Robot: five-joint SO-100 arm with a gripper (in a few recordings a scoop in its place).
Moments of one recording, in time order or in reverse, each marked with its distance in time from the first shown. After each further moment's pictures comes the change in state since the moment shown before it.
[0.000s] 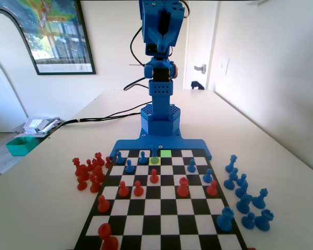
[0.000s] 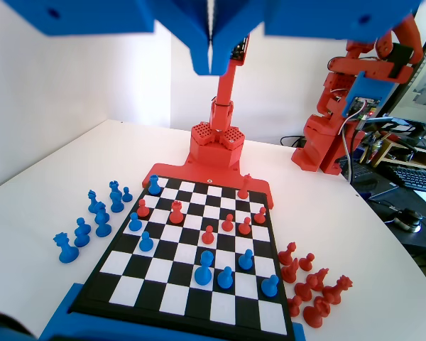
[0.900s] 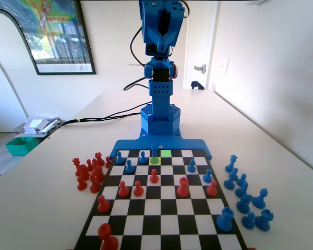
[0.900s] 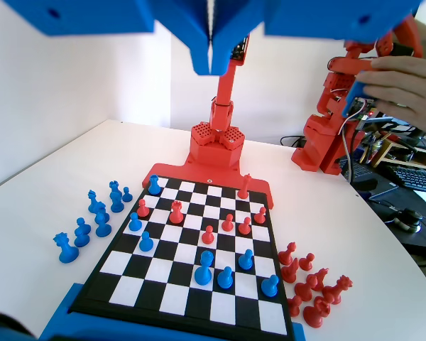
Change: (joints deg) arm 0.0 0.0 0.0 0.0 0.0
